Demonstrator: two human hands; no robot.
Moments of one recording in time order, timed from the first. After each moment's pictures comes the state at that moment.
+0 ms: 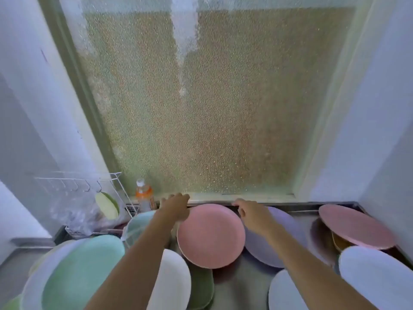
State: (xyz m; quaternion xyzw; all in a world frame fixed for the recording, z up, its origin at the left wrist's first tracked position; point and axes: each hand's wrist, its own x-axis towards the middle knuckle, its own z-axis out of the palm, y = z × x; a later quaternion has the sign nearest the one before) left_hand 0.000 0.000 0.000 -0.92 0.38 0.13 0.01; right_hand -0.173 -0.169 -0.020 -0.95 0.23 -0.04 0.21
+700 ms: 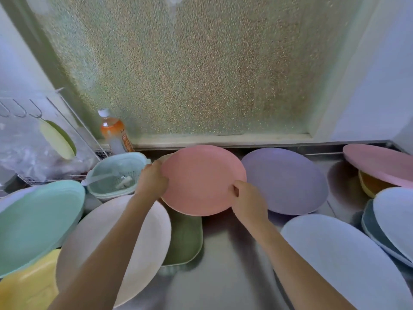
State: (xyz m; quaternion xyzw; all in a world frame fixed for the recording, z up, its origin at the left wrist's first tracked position) left_hand 0.013 0.000 -0.178 -0.95 0.21 0.05 -0.22; right_hand -0.180 -0.141 -0.201 -0.89 0.31 -0.20 0.27
